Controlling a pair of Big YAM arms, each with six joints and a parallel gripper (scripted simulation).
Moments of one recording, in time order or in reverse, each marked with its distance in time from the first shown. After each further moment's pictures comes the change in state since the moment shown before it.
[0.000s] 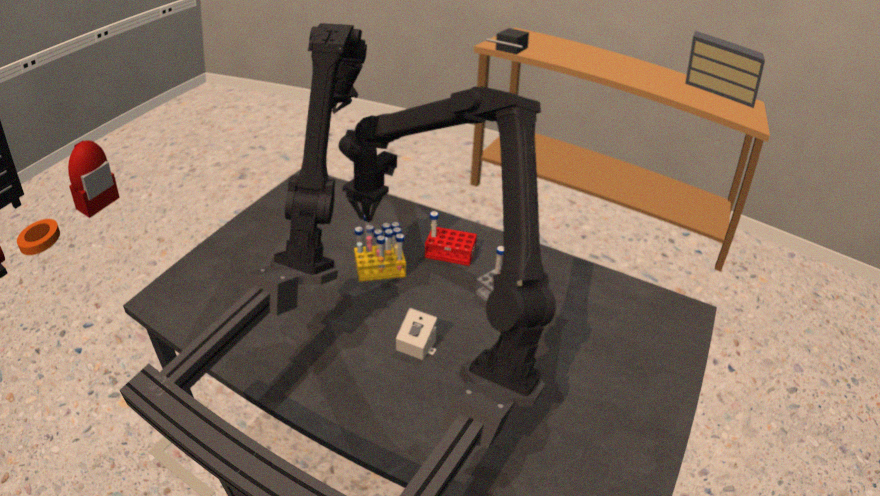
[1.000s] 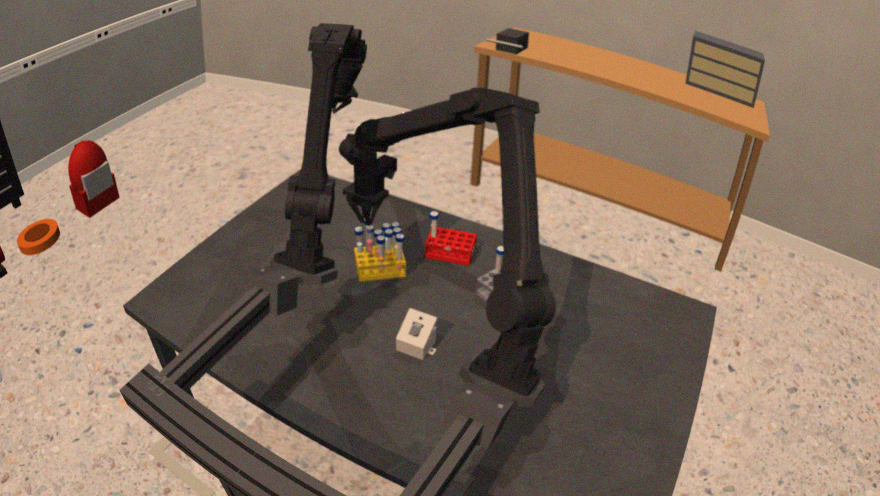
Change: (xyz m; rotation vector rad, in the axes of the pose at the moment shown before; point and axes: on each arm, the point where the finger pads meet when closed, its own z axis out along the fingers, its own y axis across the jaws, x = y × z) left arm 0.000 0.000 0.000 0.000 0.000 0.000; right arm 0.001 -0.001 0.010 0.002 0.001 -0.001
